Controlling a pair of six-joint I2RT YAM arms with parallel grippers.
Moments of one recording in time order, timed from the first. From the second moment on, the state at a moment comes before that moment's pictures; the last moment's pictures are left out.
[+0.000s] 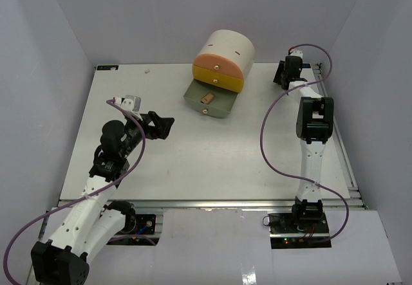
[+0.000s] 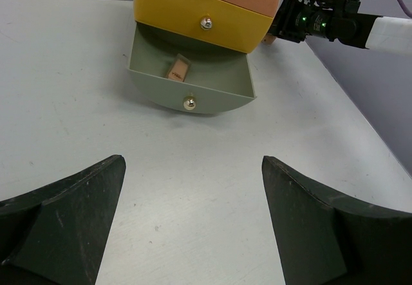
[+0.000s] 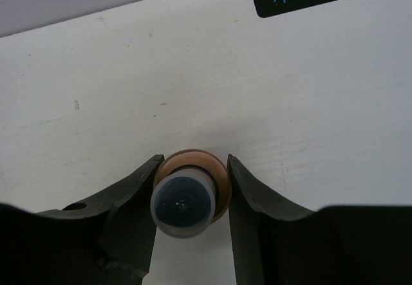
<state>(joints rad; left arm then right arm) -0.28 0.77 0.62 0.07 0.23 -0.33 0.01 2.46 1.94 0.00 0.12 0.18</state>
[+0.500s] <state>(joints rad) -0.28 0.73 0.62 0.08 0.24 -0.34 -0.01 1.79 1.34 0.01 -0.38 -0.13</state>
